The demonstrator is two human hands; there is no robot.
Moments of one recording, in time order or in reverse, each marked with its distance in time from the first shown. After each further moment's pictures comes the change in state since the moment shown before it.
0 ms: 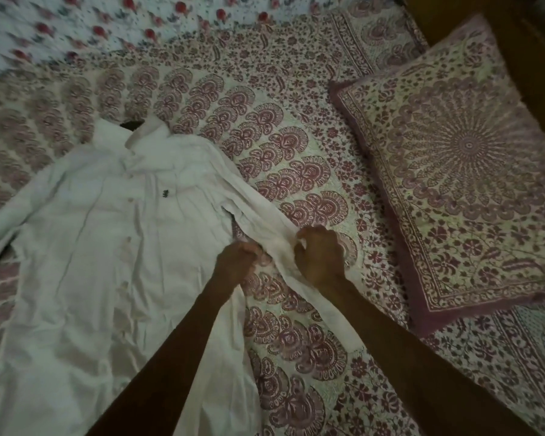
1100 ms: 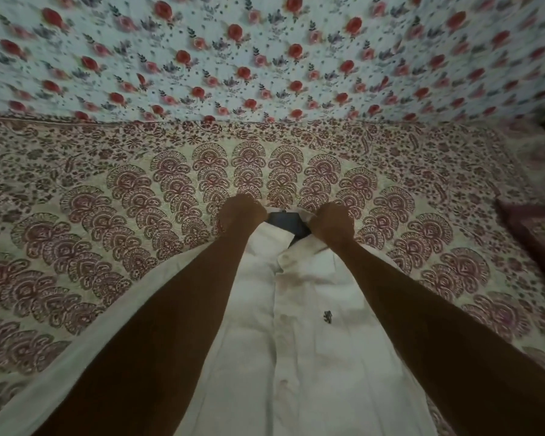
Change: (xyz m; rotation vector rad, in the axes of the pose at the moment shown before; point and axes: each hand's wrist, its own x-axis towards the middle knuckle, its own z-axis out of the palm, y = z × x) left_hand 0.285 0.082 -0.406 0.454 0.425 0.045; right_hand 0.332 -0.367 0.143 -0.042 -0.028 0.088
